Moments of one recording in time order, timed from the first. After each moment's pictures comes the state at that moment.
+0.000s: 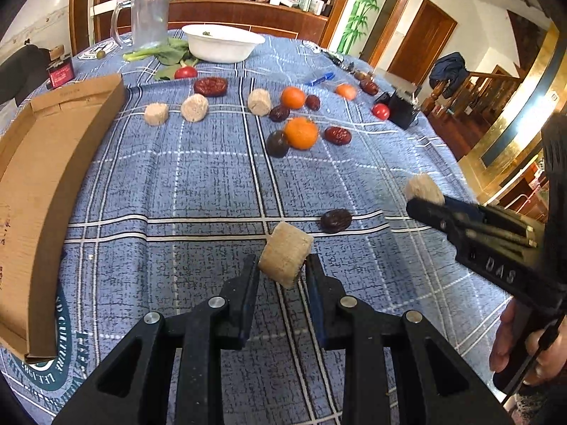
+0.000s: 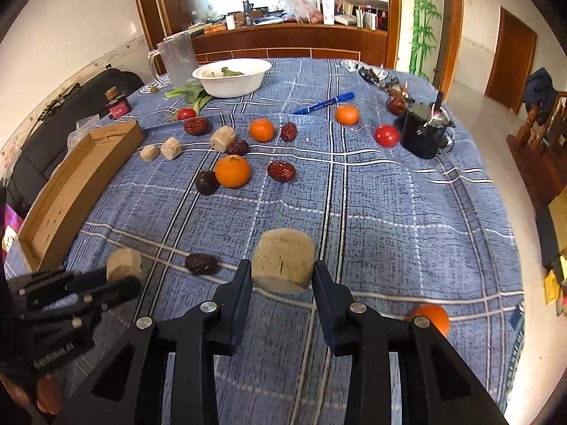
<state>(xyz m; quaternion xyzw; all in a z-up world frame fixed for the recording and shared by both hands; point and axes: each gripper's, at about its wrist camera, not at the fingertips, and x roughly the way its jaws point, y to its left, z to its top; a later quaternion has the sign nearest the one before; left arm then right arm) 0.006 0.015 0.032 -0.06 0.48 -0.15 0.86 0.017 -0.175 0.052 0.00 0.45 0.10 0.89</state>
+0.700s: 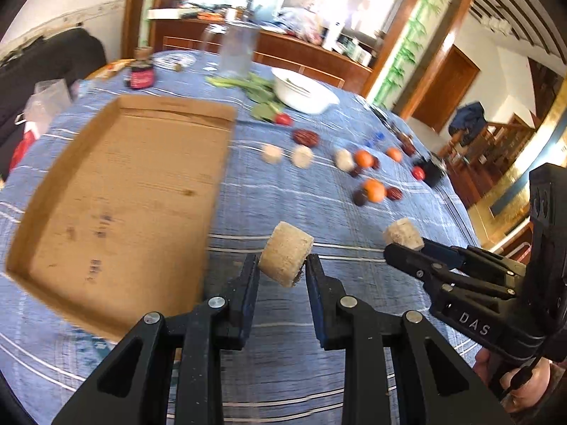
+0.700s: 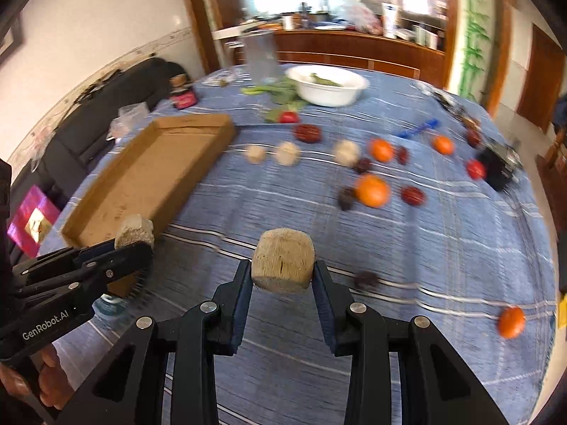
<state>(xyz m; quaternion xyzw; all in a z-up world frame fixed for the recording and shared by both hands) -0.018 0.146 0.073 -0.12 0.43 -0.09 0.89 0.006 -0.043 0.077 -0.01 0.45 0.18 0.88</state>
